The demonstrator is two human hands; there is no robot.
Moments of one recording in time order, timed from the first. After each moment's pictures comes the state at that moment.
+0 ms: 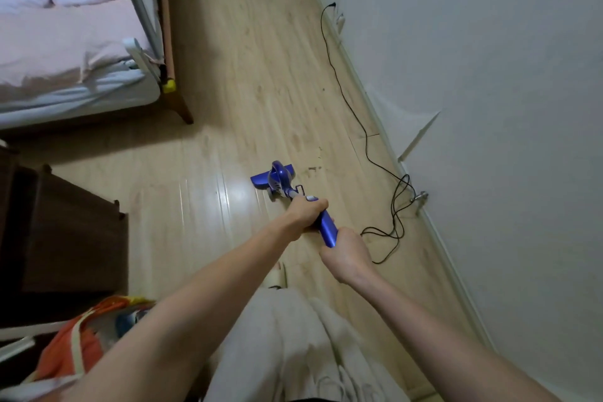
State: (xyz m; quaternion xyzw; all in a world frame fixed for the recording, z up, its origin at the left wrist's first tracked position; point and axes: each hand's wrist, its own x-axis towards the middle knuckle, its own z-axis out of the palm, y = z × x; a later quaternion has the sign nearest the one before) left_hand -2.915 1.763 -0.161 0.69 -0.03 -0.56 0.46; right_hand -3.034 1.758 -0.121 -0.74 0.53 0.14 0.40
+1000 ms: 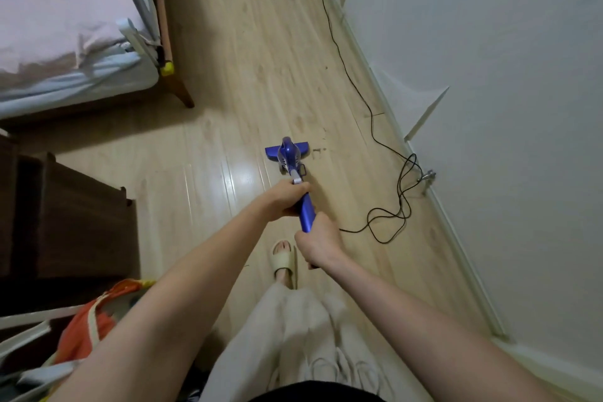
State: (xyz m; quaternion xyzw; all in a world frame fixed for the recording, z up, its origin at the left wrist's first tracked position) left_hand -2.875 1.787 -0.175 0.71 -0.07 -0.59 0.38; right_hand -2.996 1.792 -0.137 -0.65 0.55 0.11 0.52
